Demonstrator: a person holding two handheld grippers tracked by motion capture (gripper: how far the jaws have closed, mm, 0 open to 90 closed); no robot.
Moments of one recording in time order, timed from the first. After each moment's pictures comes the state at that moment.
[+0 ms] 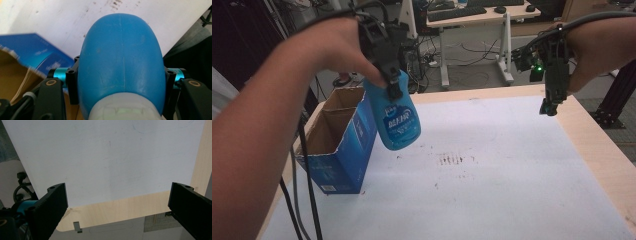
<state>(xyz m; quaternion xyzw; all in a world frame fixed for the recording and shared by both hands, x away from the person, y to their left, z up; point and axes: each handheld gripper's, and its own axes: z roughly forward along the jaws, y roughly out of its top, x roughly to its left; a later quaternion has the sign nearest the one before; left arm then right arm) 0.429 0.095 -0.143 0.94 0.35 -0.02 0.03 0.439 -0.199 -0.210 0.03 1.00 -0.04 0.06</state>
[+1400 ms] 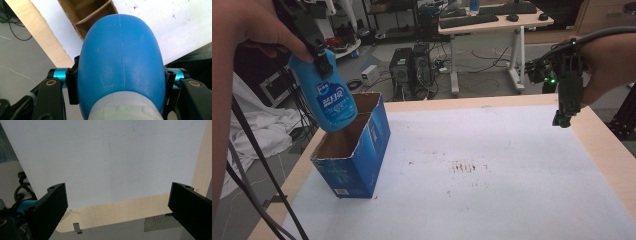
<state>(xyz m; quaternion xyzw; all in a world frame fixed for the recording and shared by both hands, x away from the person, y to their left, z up) 0.437 0.250 -0.101 0.86 0.52 0.01 0.02 0.443 -0.191 -0.215 0.04 1.00 -0.04 0.05</state>
